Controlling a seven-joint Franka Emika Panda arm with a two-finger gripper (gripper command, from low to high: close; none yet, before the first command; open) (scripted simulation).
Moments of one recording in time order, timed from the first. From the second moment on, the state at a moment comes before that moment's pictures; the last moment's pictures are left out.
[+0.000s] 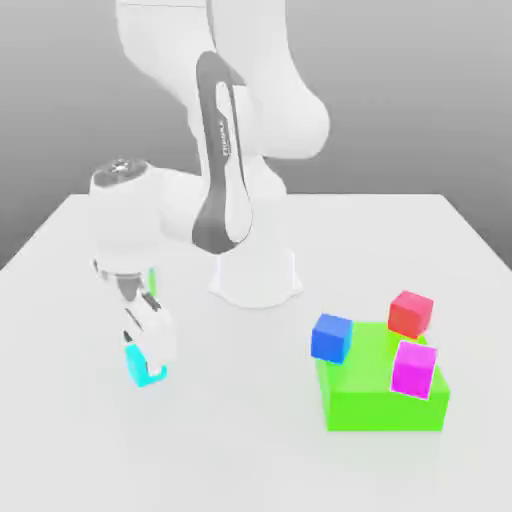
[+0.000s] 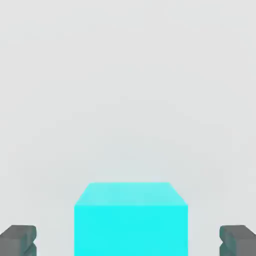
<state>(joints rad) -0.57 0.21 -0.04 -2.96 -0.04 3.17 1.21</state>
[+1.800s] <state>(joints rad) 0.18 -0.47 0.71 -2.90 0.48 2.47 2.51</state>
